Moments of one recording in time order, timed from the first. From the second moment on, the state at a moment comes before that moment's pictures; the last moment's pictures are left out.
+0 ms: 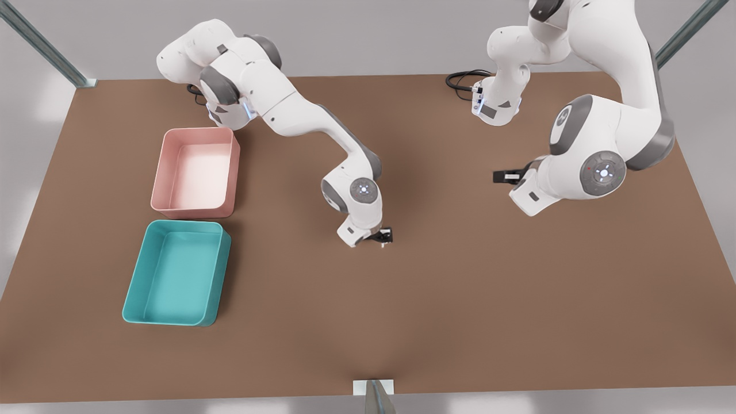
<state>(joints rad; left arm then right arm) -0.06 0.30 -0.23 -1.34 -0.05 1.19 -0.28 0.79 0.88 -0.04 -1.30 -0.03 2.28 0.86</state>
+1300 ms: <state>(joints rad) -0.04 0.31 -0.23 -1.33 -0.04 1.24 -0.38 0.80 0.88 0.03 -1.45 -0.04 2.39 1.11</state>
